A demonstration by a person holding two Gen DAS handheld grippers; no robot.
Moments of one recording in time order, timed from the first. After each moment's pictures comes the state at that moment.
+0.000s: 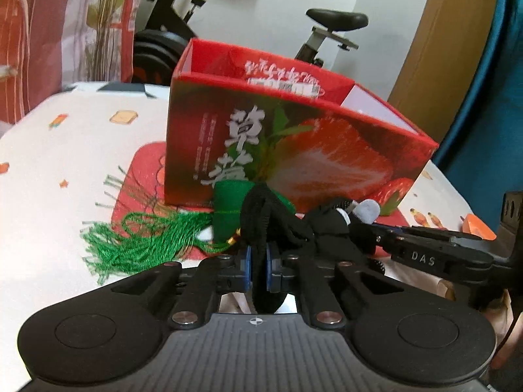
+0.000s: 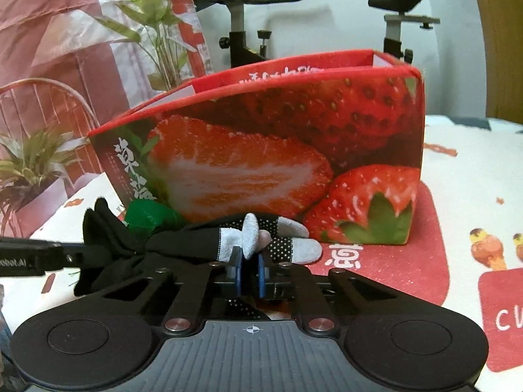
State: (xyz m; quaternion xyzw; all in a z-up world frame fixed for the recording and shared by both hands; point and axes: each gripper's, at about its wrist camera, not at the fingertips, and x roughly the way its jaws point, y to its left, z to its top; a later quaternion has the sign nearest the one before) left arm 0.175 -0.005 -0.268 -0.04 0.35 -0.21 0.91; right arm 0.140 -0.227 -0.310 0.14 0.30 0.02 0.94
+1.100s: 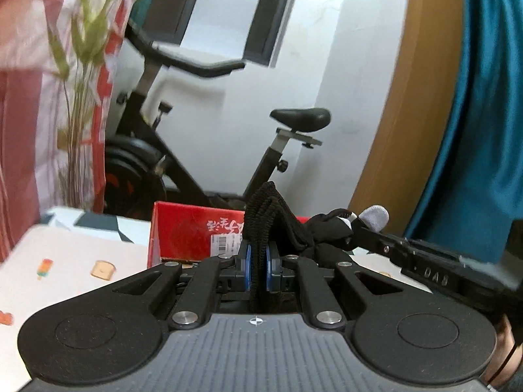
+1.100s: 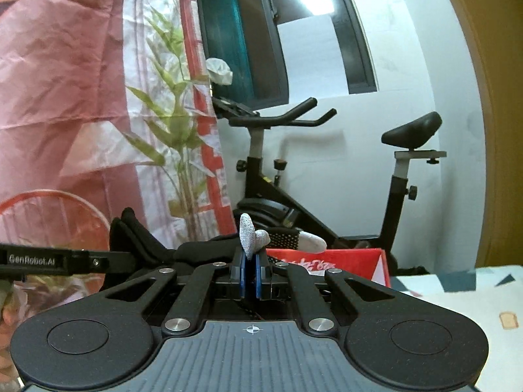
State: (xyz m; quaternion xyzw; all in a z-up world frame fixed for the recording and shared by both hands) left arm 0.211 -0.022 -0.134 -0.06 0.21 -0.25 0.94; right arm 0.164 -0.244 -0.148 0.09 0.13 0.01 0.99
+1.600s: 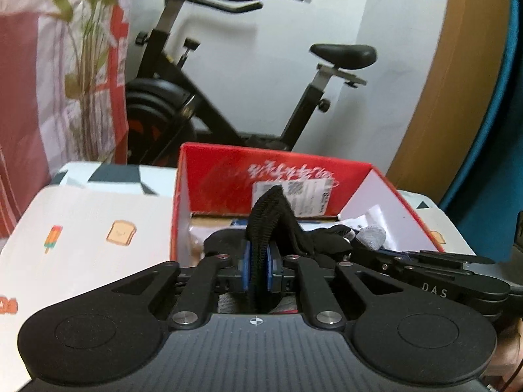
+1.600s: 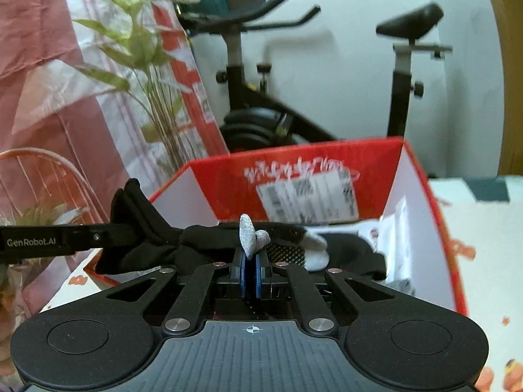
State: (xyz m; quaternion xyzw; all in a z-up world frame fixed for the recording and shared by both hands) left arm 0.282 -0.024 -0.172 -0.02 0.32 -0.20 0.93; right arm 0.245 -0.250 -0.226 0.17 0.29 0.02 0.94
